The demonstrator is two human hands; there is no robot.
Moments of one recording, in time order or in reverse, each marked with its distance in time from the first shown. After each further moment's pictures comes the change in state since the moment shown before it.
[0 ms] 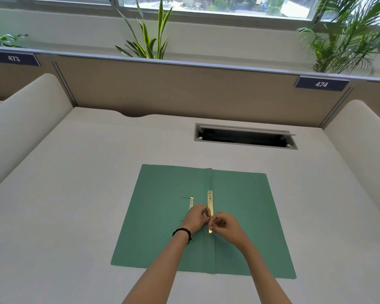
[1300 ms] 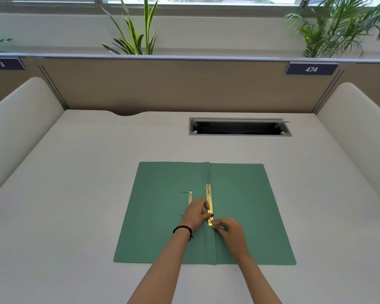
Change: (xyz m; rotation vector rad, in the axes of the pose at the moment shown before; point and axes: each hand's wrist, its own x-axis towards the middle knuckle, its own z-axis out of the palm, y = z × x) left_hand -0.005 -0.013 0.009 0.067 0.027 0.101; right_hand -0.041 0.015 0.030 -0.187 0.339 -0.014
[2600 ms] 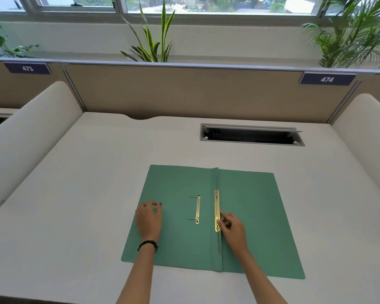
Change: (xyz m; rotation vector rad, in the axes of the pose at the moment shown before) left_hand -0.067 -0.062 -0.090 0.060 0.765 -0.417; right_hand 0.026 -0.006 0.016 0.132 0.035 0.086
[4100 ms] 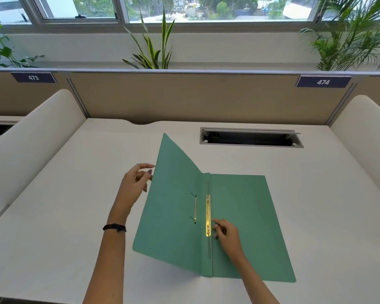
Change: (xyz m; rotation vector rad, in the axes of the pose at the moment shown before) left_hand 0.035 0.085 -0.123 -0.511 -0.322 0.204; right_hand -0.012 0.001 0.011 0.130 -0.083 0.007
